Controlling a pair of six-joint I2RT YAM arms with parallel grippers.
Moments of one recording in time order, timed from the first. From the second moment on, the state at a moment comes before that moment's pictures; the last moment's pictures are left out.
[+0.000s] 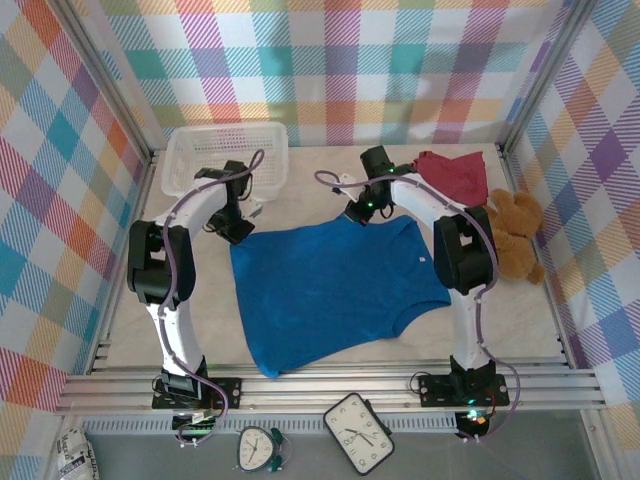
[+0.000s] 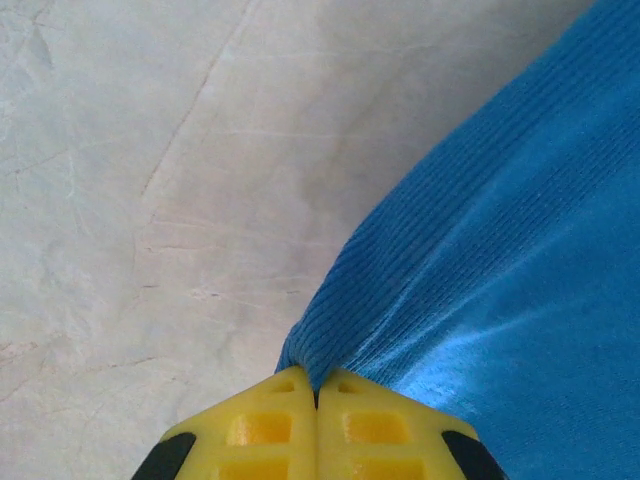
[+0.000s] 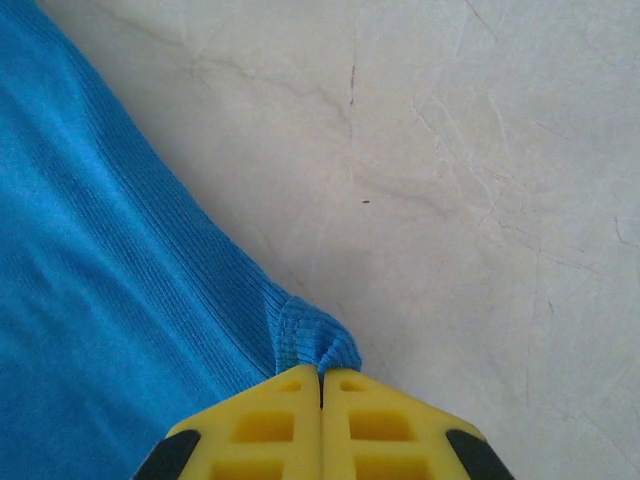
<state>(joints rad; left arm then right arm) -0.20 1.95 1.56 -1.13 -0.14 0.36 0.41 2.12 1.71 -0.71 -0.33 -0.60</state>
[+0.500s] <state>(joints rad) -0.27 1.83 1.38 -1.11 -0.20 0.31 0.41 1.98 1.44 -0.59 -0.34 -0.60</state>
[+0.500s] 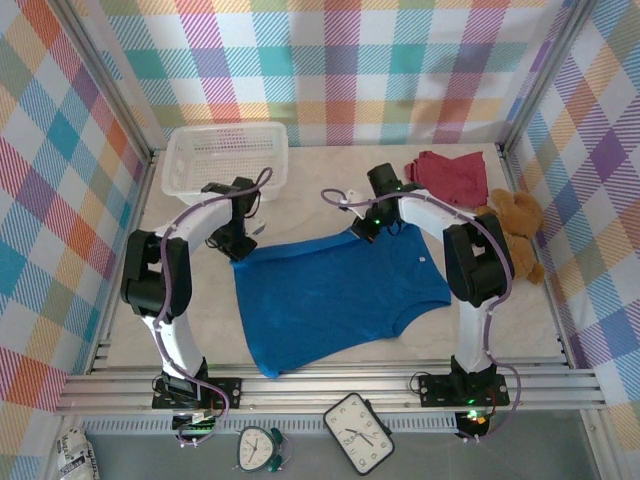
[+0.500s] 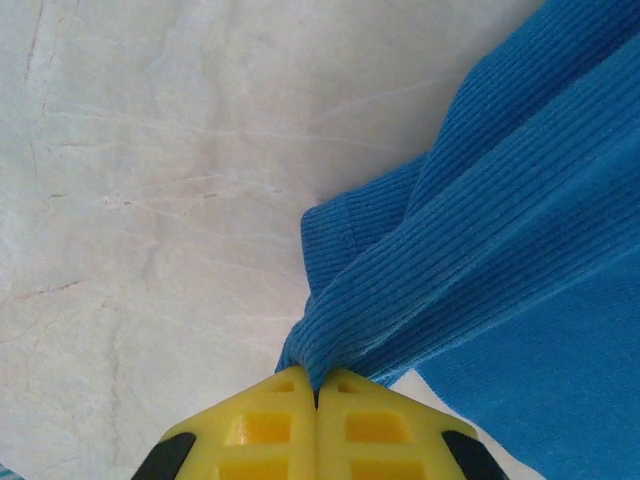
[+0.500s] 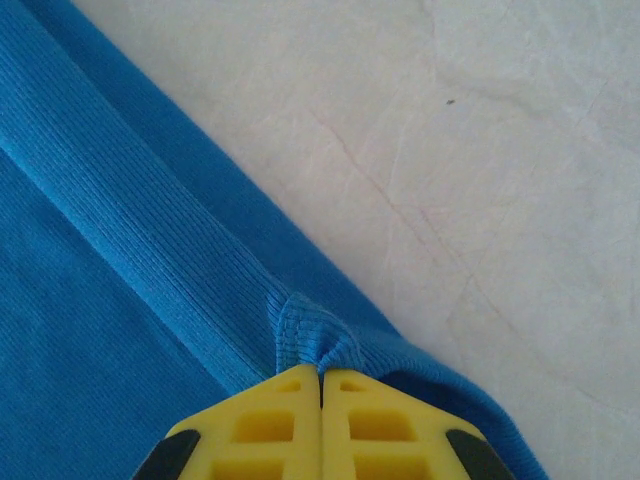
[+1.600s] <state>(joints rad) -0.39 1.69 1.21 -1.13 -0.11 0.11 0.41 1.83 1.14 -0.58 -0.33 -0.44</state>
